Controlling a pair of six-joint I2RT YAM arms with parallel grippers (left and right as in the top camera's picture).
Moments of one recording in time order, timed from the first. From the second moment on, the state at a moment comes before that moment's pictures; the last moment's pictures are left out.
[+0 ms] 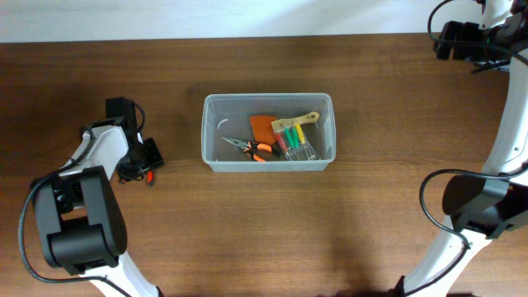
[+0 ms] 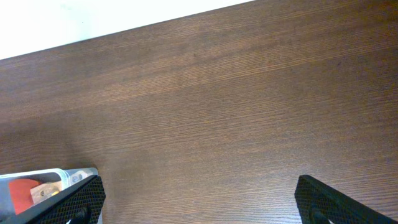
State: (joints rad) left arm 0.16 1.96 1.24 -0.75 -0.03 -0.29; right arm -0.32 2.15 2.52 -1.37 -0.20 -0.07
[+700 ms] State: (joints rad) left arm 0.16 1.96 1.24 -0.76 -0.03 -0.29; right arm -0.32 2.15 2.52 -1.37 -0.20 -0.07
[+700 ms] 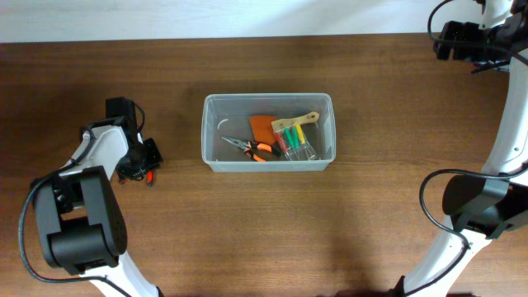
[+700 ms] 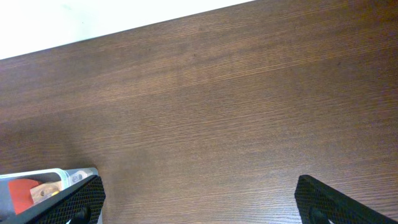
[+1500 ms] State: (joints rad) left arm 0.16 1.98 1.42 -0.84 -0.02 -0.17; right arm -0.32 2.15 2.52 -1.37 -0.20 -0.07
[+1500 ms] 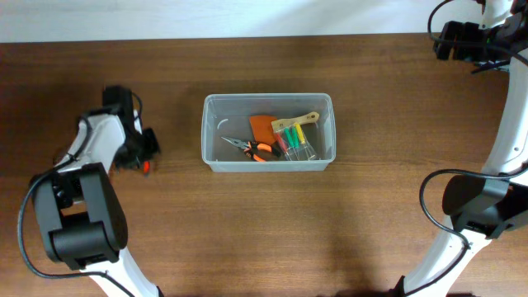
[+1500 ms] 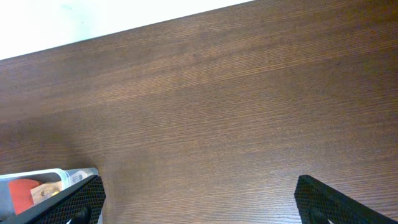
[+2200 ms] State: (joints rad) left arm -0.13 1.98 2.07 -0.95 -0.02 0.36; right arm -0.32 2.15 2.52 -1.37 -0.20 -0.07
